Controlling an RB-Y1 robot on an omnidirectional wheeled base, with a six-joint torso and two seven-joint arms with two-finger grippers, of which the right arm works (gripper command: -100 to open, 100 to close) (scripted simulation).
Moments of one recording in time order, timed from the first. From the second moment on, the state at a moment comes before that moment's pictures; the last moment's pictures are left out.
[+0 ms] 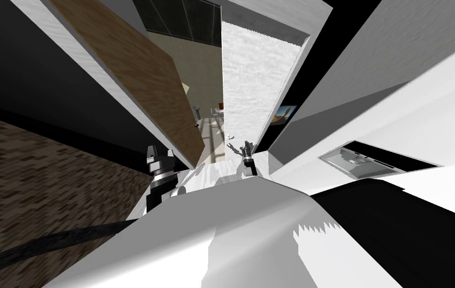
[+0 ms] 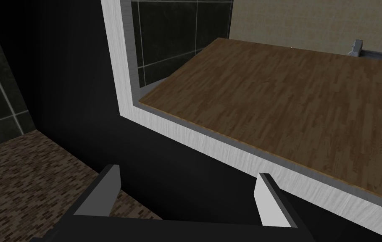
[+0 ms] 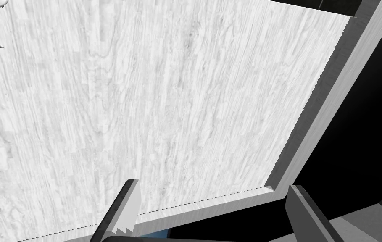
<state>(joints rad) 0.20 -0.04 -0.02 -1.57 -0.08 -0.65 0.14</state>
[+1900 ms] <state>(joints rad) 0.00 -0.03 0.00 -1.08 -0.21 -0.74 0.20</state>
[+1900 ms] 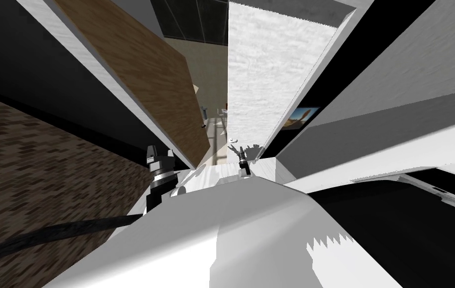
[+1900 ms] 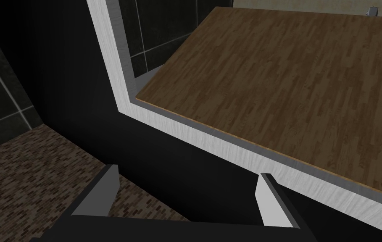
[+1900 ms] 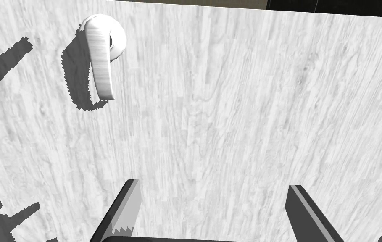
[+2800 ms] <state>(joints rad) -0.11 0.00 0.01 -0.81 -0.27 -0.80 0.23</state>
